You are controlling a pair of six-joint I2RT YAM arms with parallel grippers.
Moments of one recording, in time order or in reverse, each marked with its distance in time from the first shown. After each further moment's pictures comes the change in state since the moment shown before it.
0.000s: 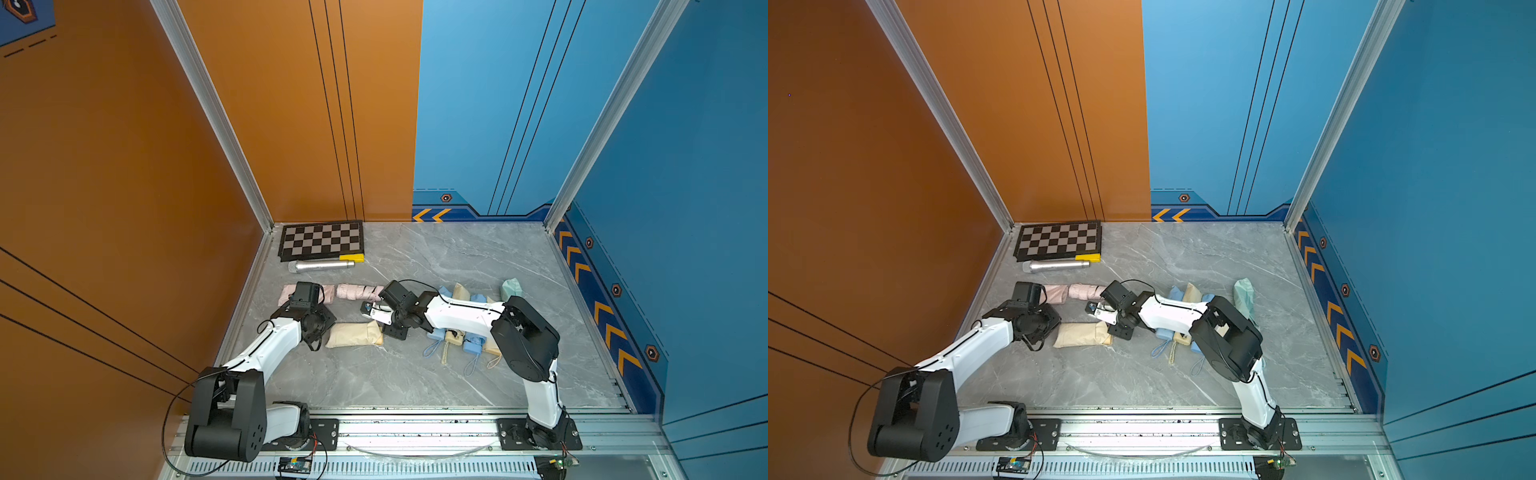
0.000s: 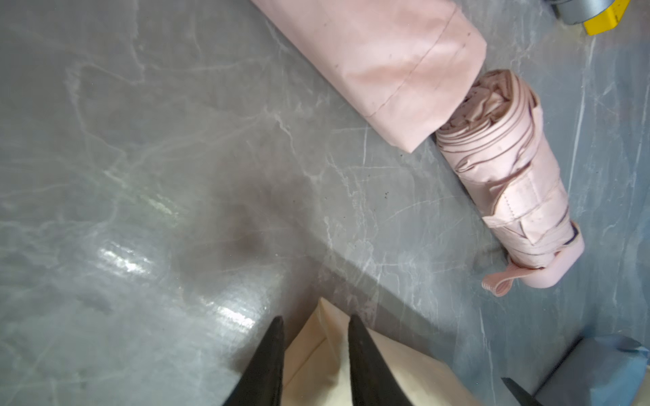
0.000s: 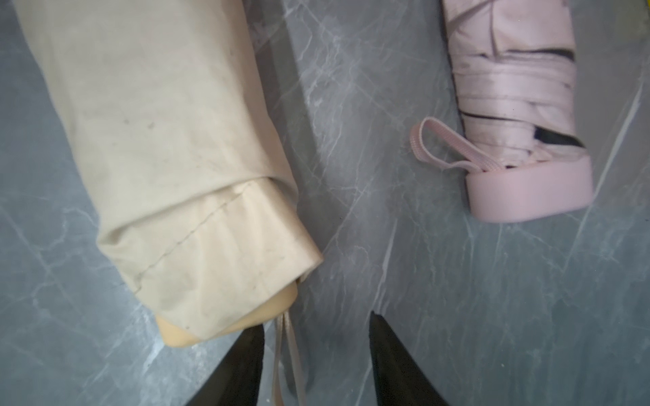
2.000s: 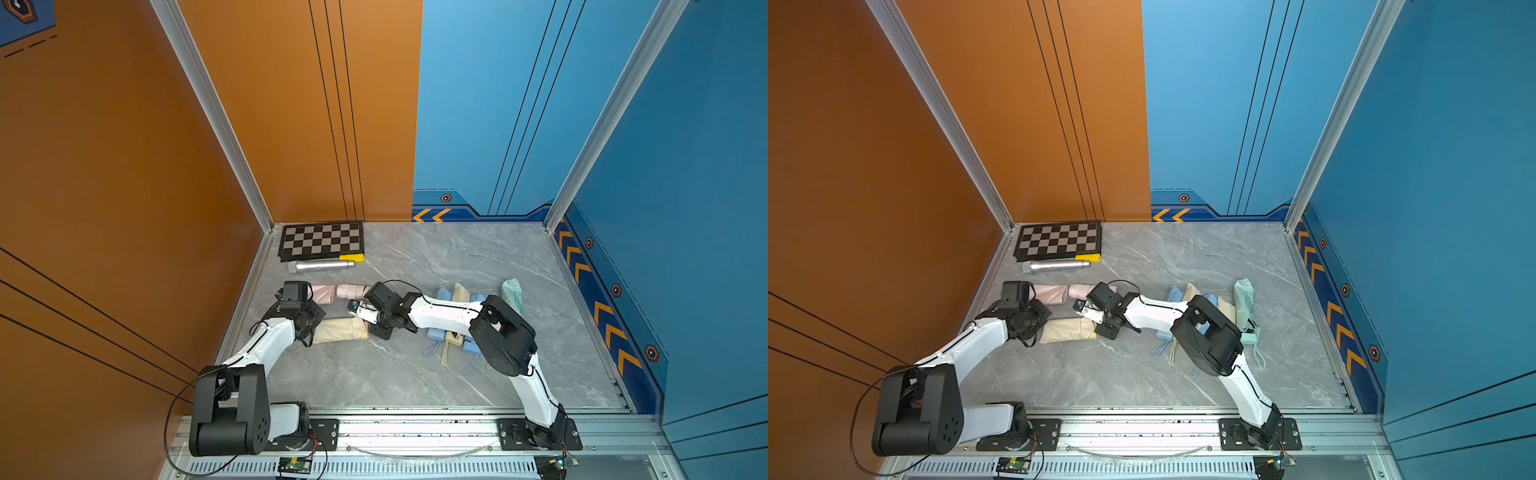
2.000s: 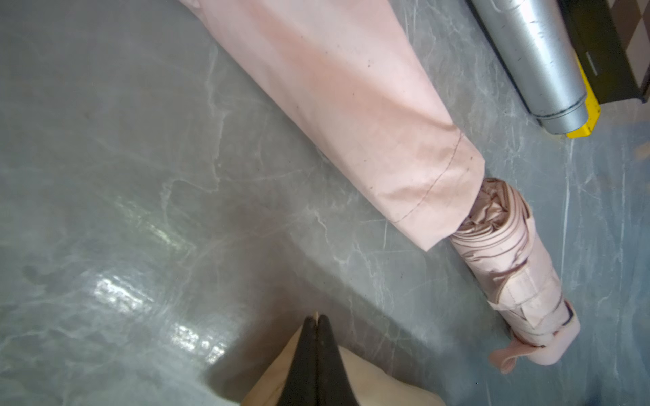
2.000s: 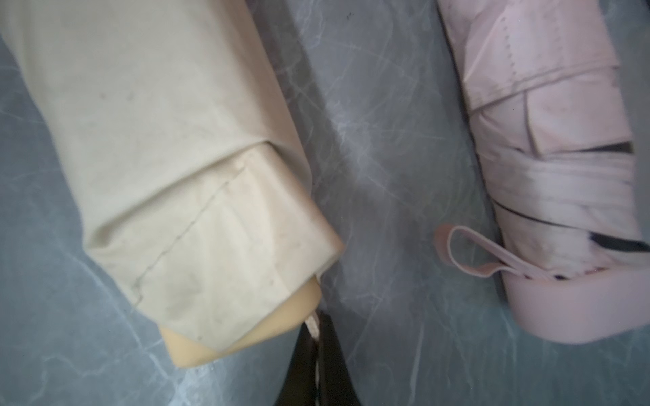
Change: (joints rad) left arm 0.121 0.016 -0.012 0.108 -0.058 0.051; right arm 0.036 0.150 0.166 0.028 -0.002 0.109
